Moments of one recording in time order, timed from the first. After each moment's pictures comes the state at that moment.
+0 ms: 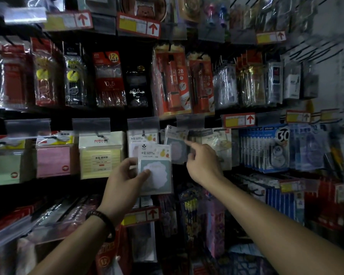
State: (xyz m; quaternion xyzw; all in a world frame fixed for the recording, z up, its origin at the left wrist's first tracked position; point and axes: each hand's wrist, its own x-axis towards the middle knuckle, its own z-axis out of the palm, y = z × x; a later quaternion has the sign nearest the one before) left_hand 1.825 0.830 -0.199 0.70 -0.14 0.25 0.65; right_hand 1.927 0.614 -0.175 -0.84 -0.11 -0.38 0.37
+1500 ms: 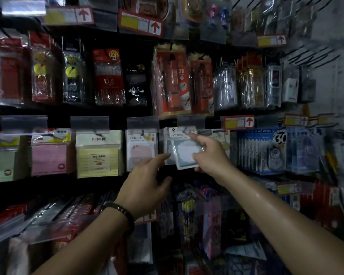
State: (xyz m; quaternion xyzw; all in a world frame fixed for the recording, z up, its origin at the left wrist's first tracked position) left_hand 1.852 0.807 -0.199 0.85 -0.22 0.41 0.23; right_hand 1.901 0.596 -0.152 -0.76 -0.18 -0.27 0.56
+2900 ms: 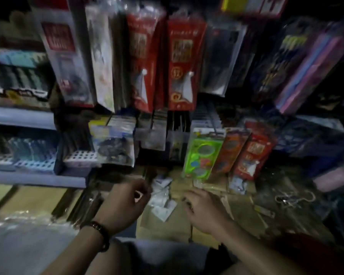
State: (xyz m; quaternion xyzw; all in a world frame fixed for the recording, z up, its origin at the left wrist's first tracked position) left_hand 1.668 0.977 -0.632 0.93 0.00 0.09 0.34; right_hand 1.760 0.722 -0.673 -0.93 -0.33 0.01 0.14
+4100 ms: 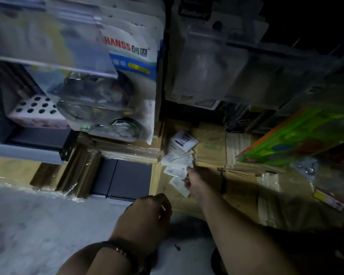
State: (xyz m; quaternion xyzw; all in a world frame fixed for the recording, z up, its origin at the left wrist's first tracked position) left_hand 1.733 1.007 -0.816 0.91 0.14 -0.20 0.33; right_hand 1.920 0.867 -1.033 -0.66 0.40 0.37 0.52
